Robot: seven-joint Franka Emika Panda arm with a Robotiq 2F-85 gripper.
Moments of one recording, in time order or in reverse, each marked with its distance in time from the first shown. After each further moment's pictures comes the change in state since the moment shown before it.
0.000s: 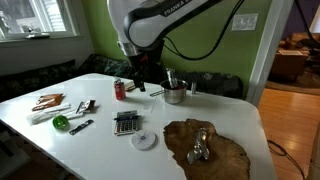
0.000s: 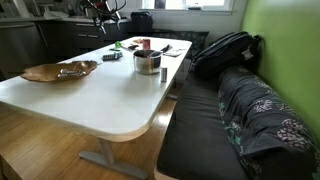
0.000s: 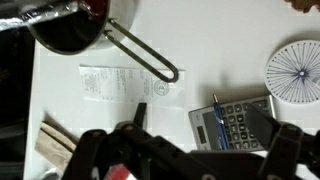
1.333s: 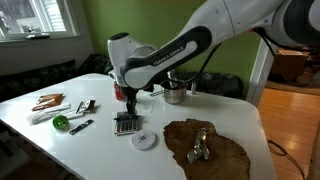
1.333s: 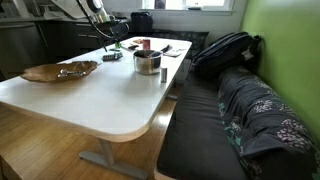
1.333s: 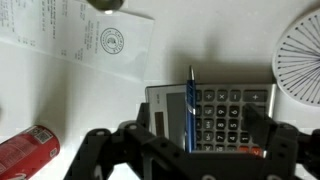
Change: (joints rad) arm 0.018 0.322 0.023 0.250 0.044 0.181 -0.231
